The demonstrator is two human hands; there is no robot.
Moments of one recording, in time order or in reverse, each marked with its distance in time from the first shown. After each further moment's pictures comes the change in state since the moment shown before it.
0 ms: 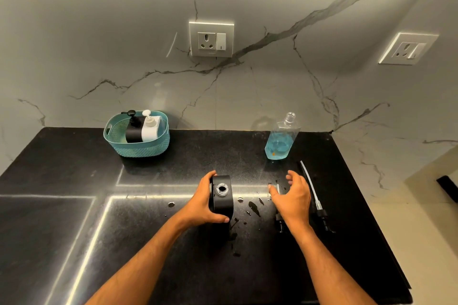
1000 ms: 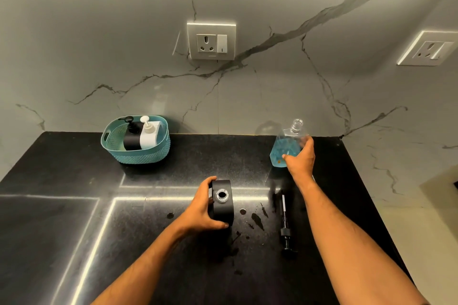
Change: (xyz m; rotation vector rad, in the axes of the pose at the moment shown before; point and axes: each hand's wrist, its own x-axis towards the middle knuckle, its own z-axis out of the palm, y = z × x) left_hand 0.016 0.007 -0.009 -0.039 0.038 0.057; right_hand 0.149 -0.010 0.031 0.346 0.010 0.103
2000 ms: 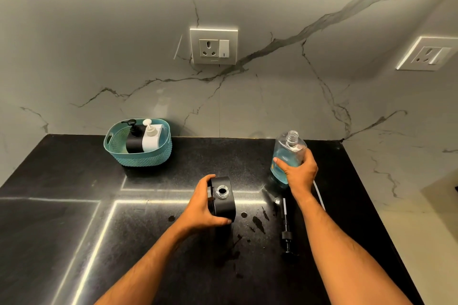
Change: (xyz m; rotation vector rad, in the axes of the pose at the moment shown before) left_hand 0.002 0.007 -0.003 0.009 0.135 0.011; right_hand -0.036 -0.004 -0.007 0.101 0.042 -0.090
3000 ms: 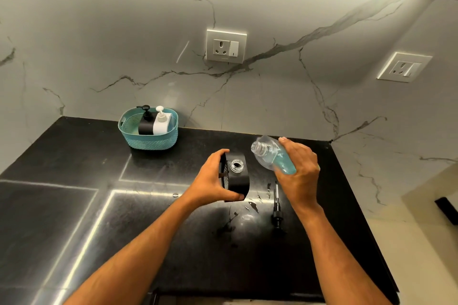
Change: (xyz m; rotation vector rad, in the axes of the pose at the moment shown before) left_hand -0.037 0.074 0.003 0.069 0.089 0.197; right_hand -0.094 -0.086 -0.063 -0.334 -0.040 -0.778
